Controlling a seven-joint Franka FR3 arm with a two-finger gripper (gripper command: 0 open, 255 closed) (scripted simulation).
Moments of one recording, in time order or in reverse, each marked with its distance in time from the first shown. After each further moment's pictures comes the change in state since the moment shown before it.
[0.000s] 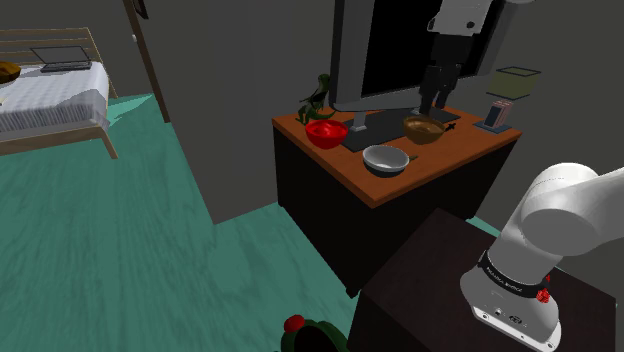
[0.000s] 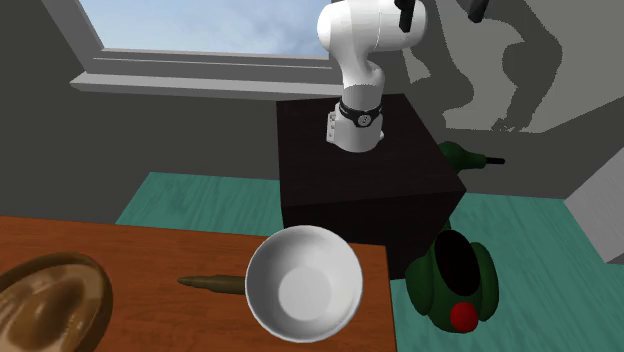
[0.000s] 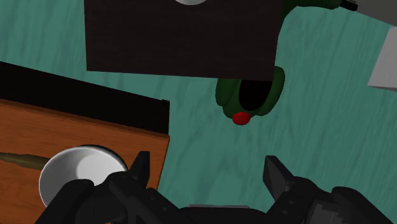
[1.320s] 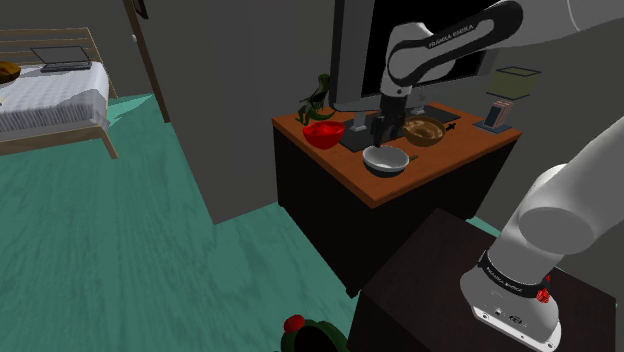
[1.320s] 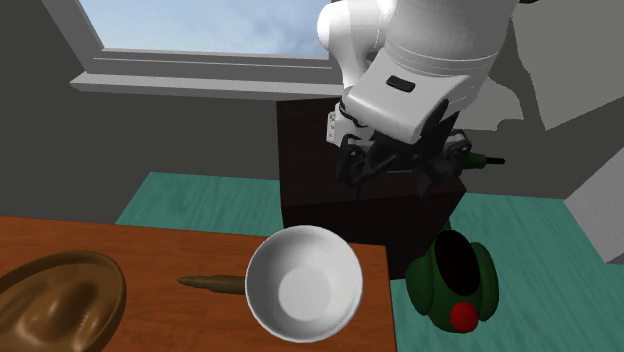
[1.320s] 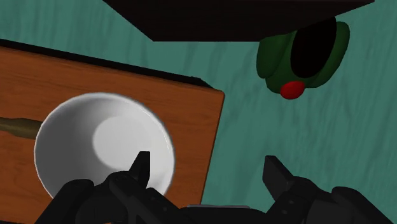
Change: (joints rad) arm -0.045 0.513 -0.082 -0.034 -0.071 0.551 -0.059
